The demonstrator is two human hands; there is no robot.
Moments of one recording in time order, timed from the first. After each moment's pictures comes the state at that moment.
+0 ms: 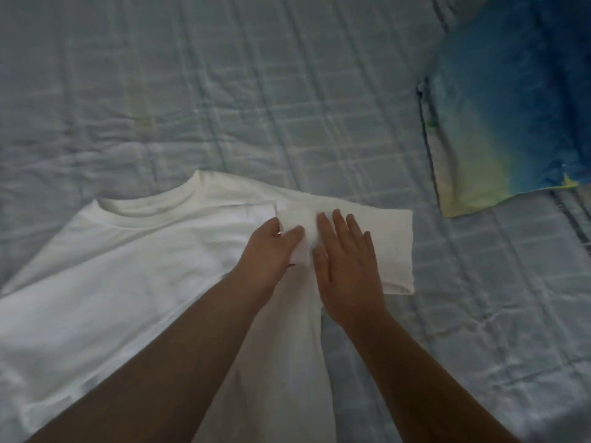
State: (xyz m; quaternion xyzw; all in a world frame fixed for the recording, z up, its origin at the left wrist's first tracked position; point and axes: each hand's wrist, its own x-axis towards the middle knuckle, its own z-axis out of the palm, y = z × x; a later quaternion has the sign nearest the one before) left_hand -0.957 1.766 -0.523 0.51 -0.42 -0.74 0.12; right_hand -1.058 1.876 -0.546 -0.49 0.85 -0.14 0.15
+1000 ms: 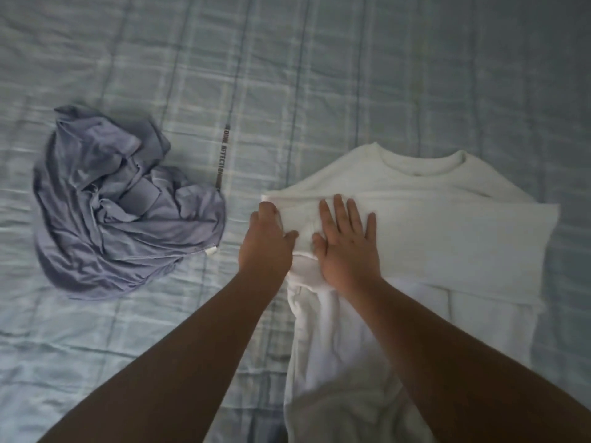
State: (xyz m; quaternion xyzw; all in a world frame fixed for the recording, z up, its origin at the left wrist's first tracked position) left_hand -0.536 1.698 -0.579 0.72 -0.56 -0.39 0.14; right_hand -0.691 1.733 -0.622 -0.68 0.72 0.06 0.14
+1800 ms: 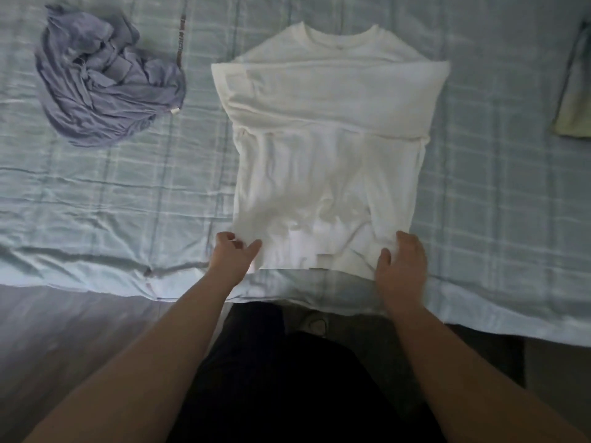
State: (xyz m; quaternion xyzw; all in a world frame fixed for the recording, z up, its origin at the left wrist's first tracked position) left_hand -0.536 2.046 -0.551 0.77 -0.38 -0.50 0.08; right_hand -0.836 2.137 -0.551 -0.39 0.88 -0.14 0.21
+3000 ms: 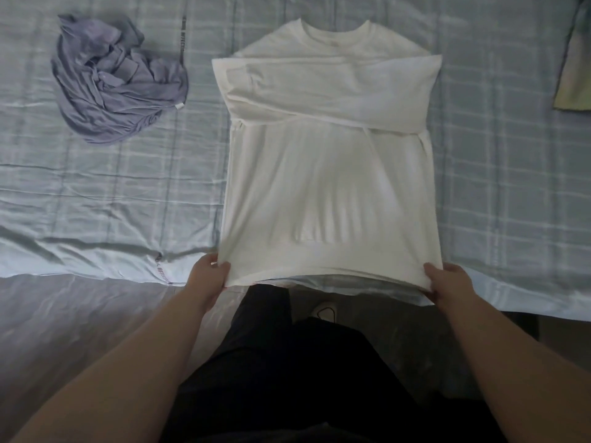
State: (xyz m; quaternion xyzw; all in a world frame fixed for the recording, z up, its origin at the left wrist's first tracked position) left_hand -0.480 2.109 -0.550 0.78 -0.28 -0.55 0.11; right_hand -0.912 2.201 -0.547 0.03 0.87 -0.26 0.42
